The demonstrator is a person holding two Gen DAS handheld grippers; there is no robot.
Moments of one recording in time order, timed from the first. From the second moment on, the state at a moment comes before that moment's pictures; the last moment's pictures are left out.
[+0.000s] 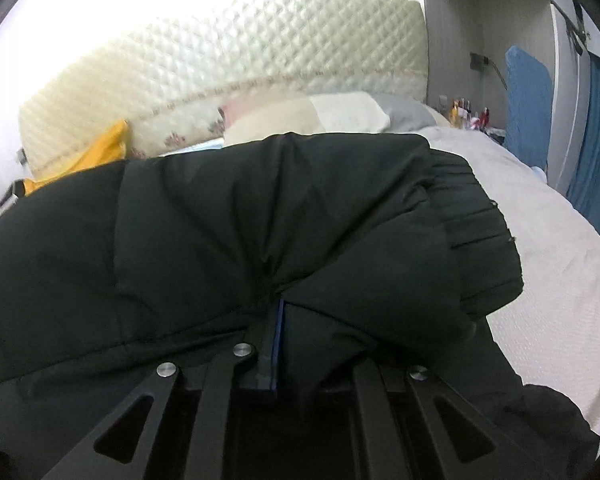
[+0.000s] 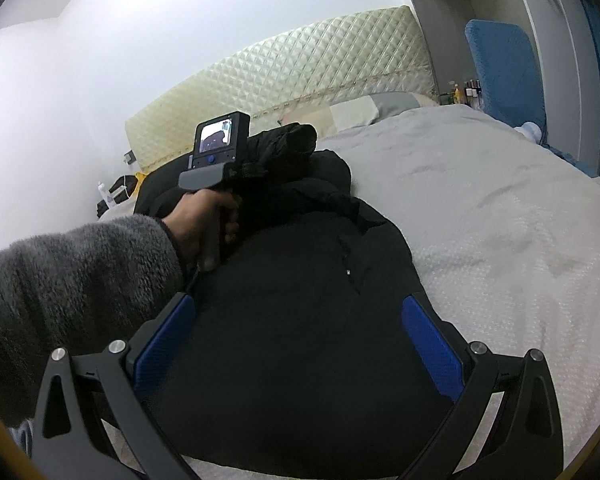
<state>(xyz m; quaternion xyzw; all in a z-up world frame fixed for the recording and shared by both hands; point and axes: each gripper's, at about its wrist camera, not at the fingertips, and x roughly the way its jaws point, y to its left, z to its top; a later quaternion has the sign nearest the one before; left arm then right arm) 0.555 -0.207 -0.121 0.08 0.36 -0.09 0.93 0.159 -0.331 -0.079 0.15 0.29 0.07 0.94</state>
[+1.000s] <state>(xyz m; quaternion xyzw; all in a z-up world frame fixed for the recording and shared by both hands) 0.284 -0.085 0.101 0.04 0.25 -0.12 0.96 0.108 -0.286 -0.030 0.05 0.20 0.08 0.98</state>
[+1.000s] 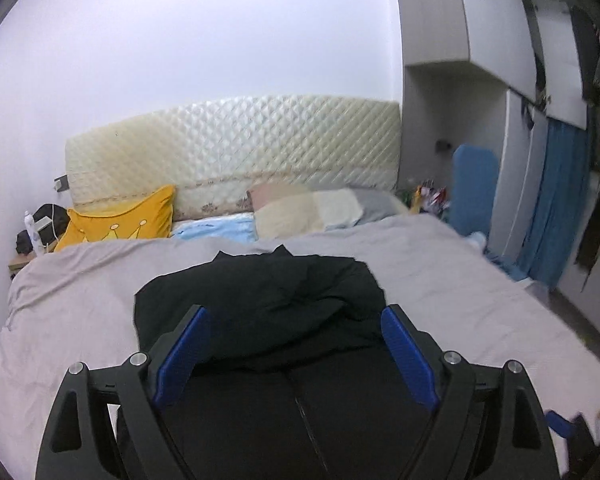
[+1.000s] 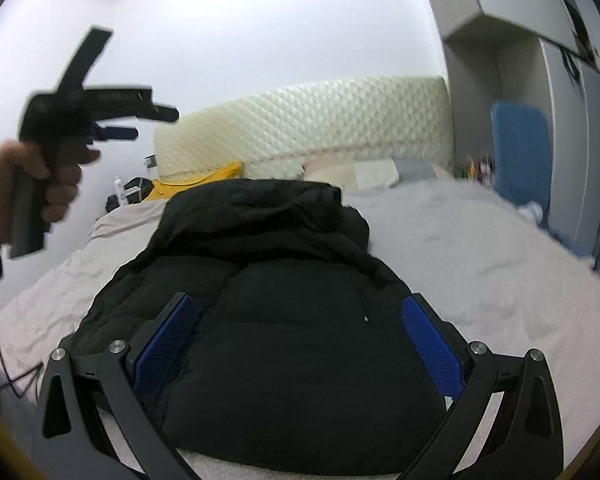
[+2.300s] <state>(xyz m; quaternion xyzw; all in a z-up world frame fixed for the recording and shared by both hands) 0.170 0.126 -0.053 -0.10 0.34 -0.06 0.93 0.090 -0.268 -0.014 0.02 0.26 0.06 0.96</state>
